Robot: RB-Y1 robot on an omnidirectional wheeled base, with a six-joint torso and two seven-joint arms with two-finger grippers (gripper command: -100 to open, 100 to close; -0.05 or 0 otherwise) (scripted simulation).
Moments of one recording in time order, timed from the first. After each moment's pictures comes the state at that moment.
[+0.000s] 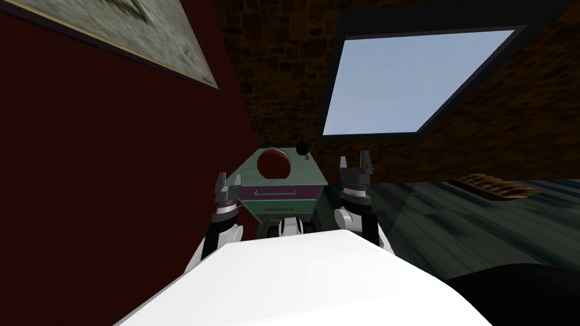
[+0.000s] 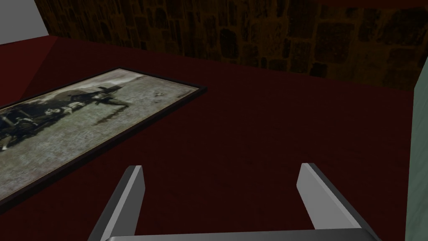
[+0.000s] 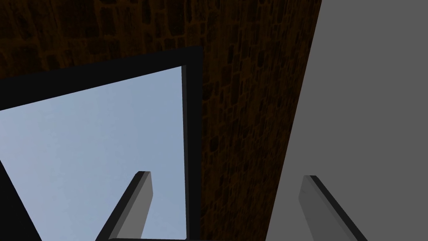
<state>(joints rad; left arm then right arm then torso) 0.48 0.16 0.00 -2.09 0.09 -0.65 0.07 0.47 -0.01 -0.04 -2.32 -0.08 -0.56 -0.05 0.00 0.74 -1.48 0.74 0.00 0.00</state>
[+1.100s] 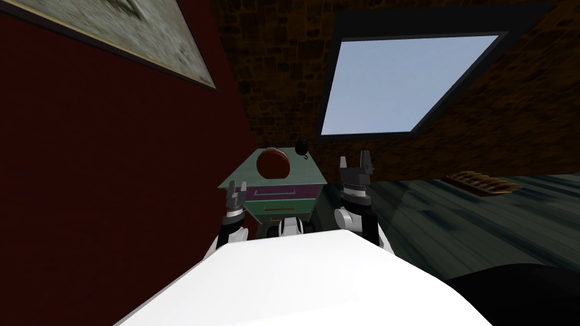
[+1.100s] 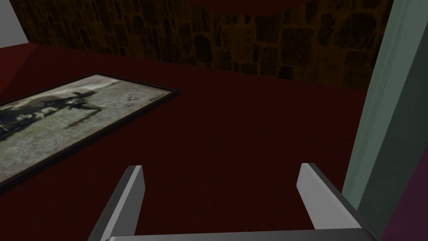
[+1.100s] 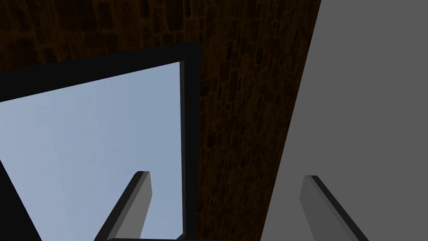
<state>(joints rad) 0.43 0.16 -0.03 -1.81 0.08 -0.83 0.04 0.47 -0.01 -0.04 -2.32 -0.08 -0.56 -0.05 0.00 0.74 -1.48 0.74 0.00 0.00</state>
